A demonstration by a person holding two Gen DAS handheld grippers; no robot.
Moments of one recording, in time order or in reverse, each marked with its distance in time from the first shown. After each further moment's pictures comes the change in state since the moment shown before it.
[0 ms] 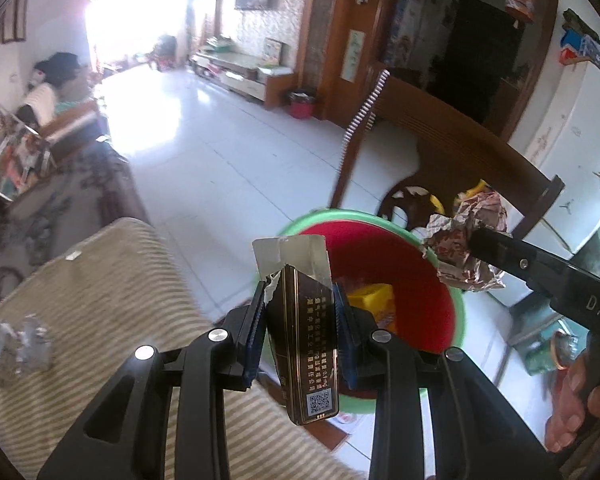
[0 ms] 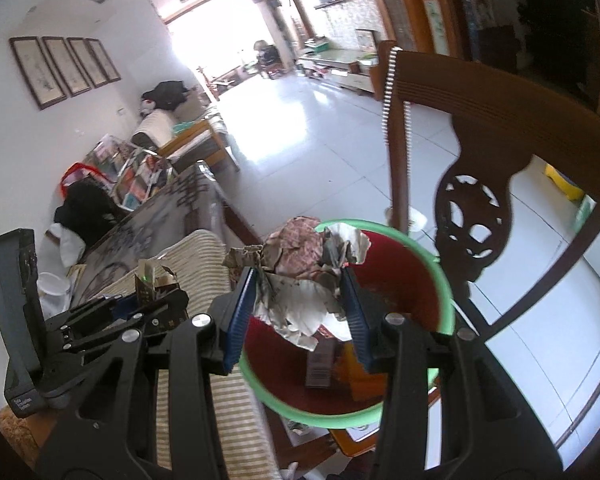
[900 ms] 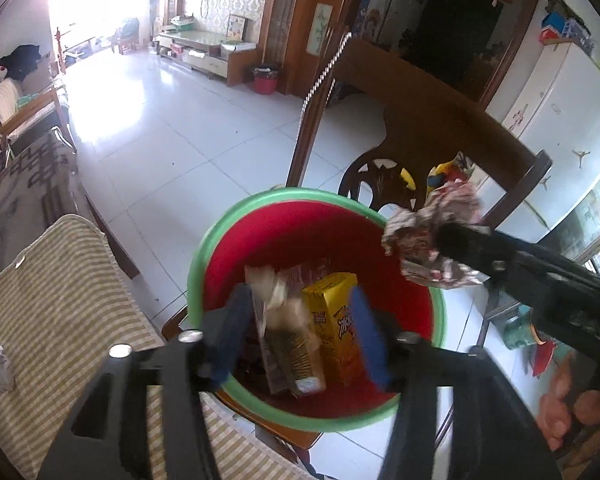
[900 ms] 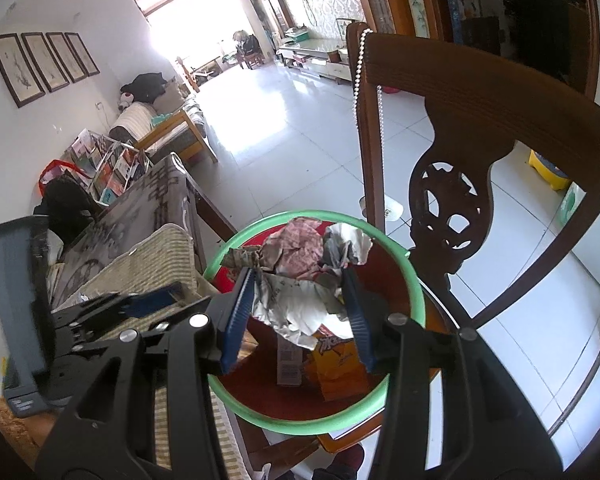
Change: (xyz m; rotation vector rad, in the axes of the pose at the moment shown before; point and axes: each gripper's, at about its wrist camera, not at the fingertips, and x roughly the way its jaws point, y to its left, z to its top) left arm 0.037 -0.018 0.006 0.041 0.073 -0.114; right arm 0.021 -0.013 0.001 0.000 0.045 -0.062
